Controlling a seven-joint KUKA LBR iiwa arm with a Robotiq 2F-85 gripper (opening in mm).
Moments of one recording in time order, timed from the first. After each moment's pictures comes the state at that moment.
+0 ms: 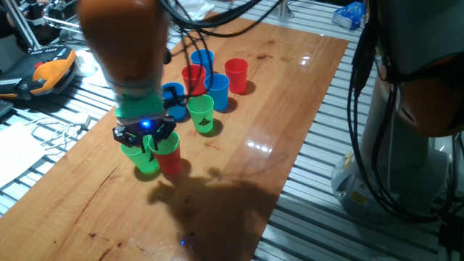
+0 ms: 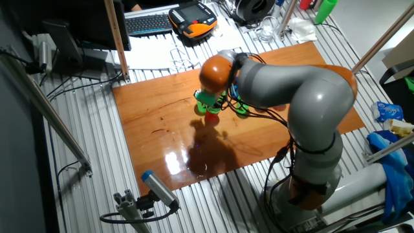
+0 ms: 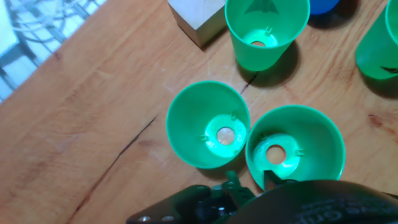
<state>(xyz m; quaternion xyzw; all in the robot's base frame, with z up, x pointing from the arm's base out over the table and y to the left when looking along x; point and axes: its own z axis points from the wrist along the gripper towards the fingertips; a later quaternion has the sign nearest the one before) 0.511 0.212 0.136 0.38 0.92 0.00 0.10</state>
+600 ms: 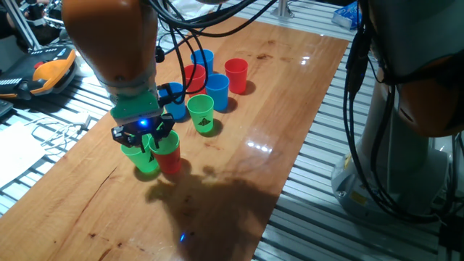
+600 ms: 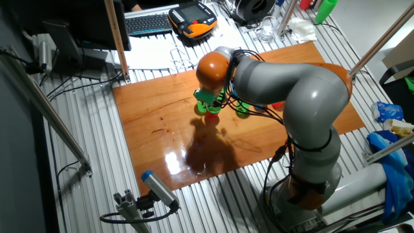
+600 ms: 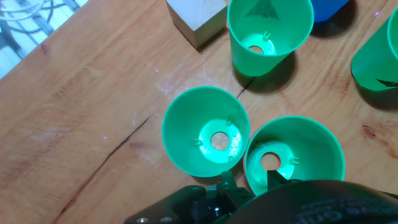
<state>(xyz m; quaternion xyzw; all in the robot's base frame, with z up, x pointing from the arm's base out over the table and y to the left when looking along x) 0.514 0.207 0.129 0.36 0.93 -0.01 0.09</state>
